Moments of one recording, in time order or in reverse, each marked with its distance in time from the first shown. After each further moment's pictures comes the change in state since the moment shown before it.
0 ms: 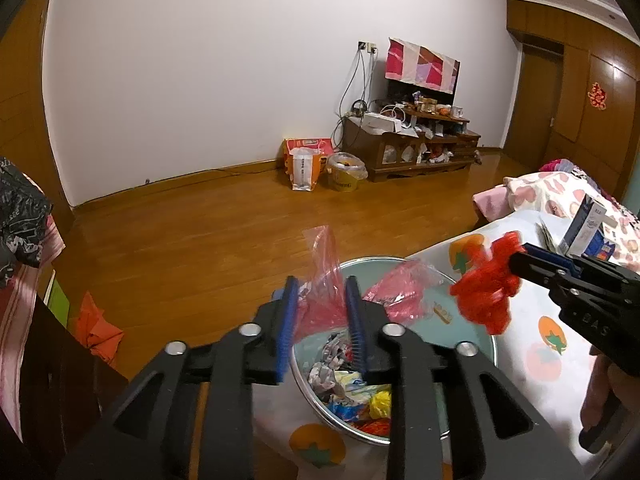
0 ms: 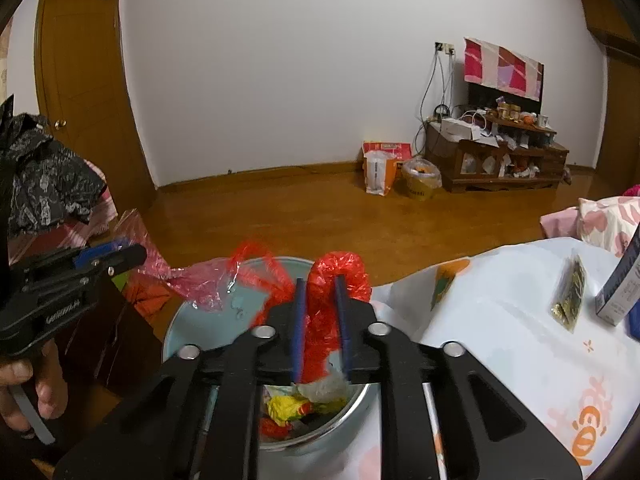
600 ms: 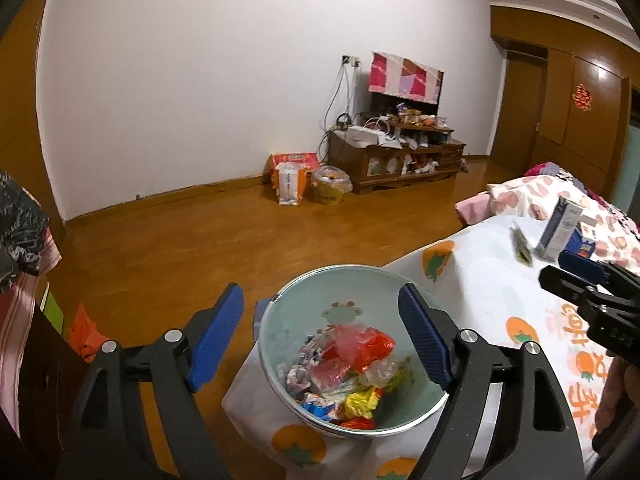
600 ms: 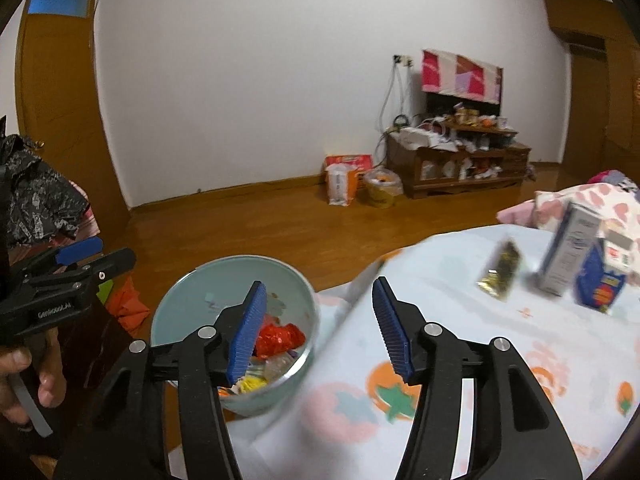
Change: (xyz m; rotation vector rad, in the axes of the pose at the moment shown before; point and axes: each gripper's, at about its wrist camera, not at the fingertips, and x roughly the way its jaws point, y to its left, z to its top) left arm -0.037 -0.024 -0.002 0.029 -0.064 -0.036; right arm -0.081 -0.027 -0.023 0.054 -0.070 -0.129
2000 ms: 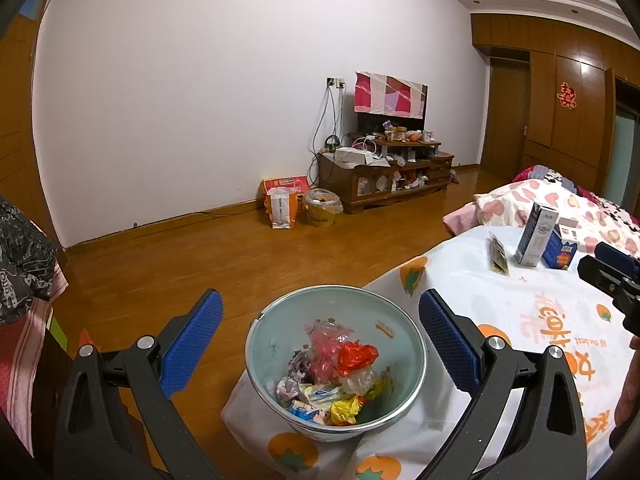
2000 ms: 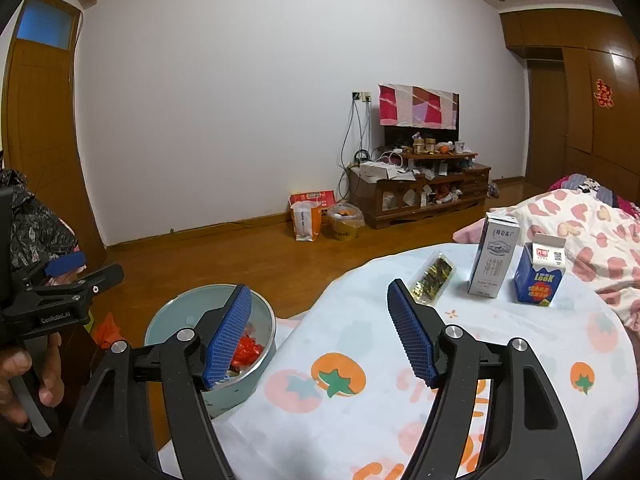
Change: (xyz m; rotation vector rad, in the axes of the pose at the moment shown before) left arm -0.040 -0.026 0.004 0.055 -0.077 -0.008; right arm -0.082 -0.024 -0.008 0.053 -0.135 -0.103
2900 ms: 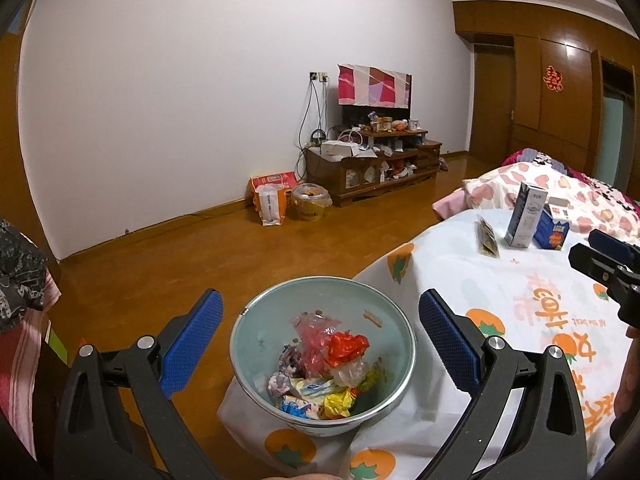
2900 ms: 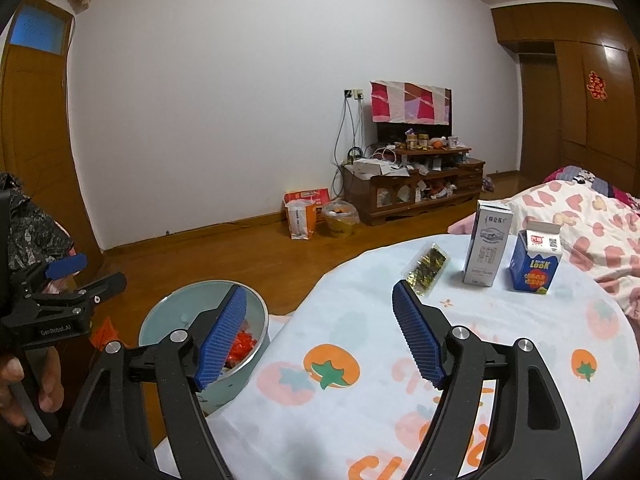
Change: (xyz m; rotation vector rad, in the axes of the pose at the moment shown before) left arm 0.005 -0.017 -0.005 0.058 0.028 -0.034; right arm 0.000 -0.008 -0.011 0.027 0.002 -0.016
